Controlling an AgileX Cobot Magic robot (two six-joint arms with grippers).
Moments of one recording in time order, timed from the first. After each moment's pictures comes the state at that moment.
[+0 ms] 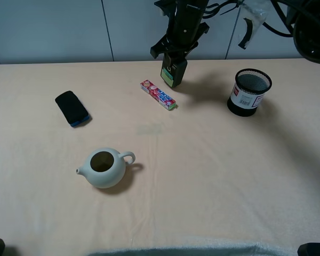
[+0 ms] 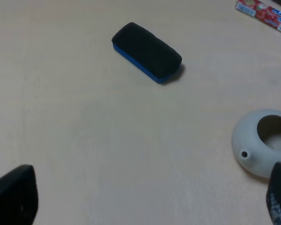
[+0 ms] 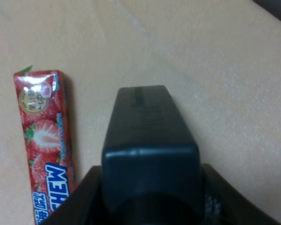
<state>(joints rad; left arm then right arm) -0.02 -0.01 -0.49 -0.06 1.06 0.07 0.53 2.37 -2.07 -0.01 0.99 -0.11</state>
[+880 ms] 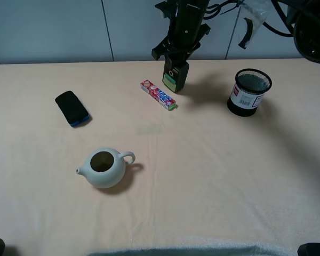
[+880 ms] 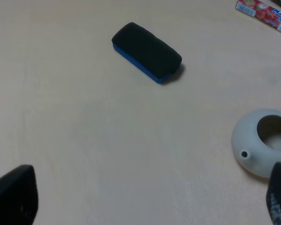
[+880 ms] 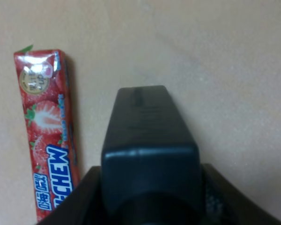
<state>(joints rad) -0.02 -0.01 -0.49 -0.06 1.06 0.07 0.53 2.37 -2.07 -0.01 1.03 -0.12</state>
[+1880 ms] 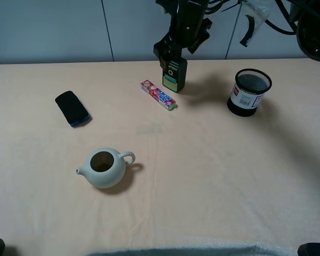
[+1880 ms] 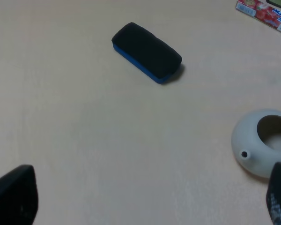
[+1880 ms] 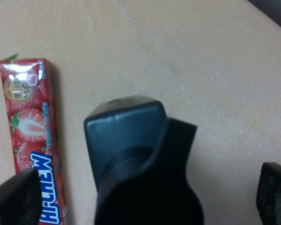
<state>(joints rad) -0.02 -0.01 -0.49 -0.06 1.06 0.07 0.53 2.36 -2.08 -0.05 1.01 -0.12</state>
